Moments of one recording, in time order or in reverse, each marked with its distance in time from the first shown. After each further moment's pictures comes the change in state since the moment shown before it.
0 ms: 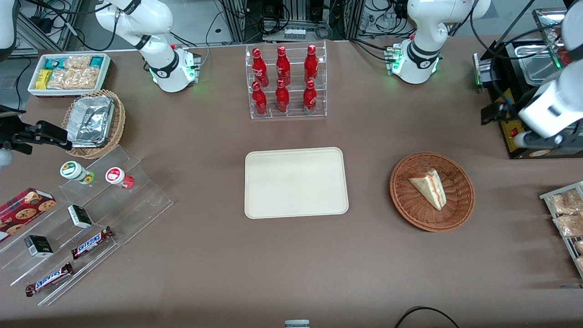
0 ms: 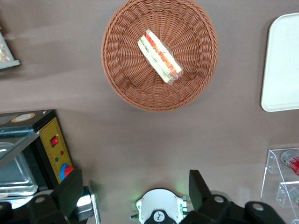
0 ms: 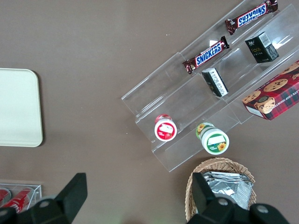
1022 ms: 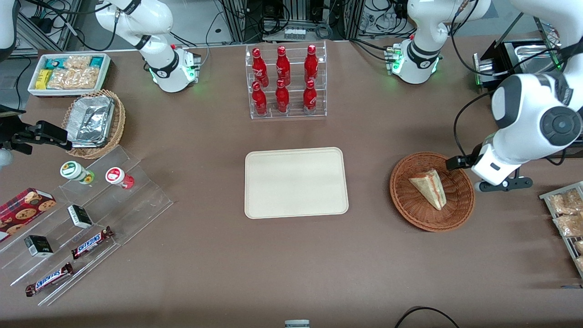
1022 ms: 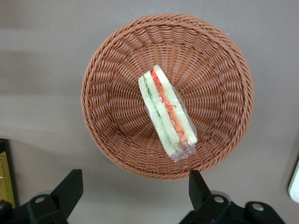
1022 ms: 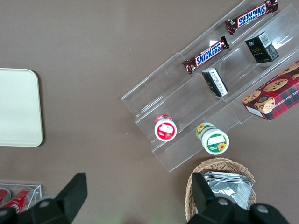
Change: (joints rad) arm -0.005 0.104 0.000 -0.332 -0.002 0.530 -0.256
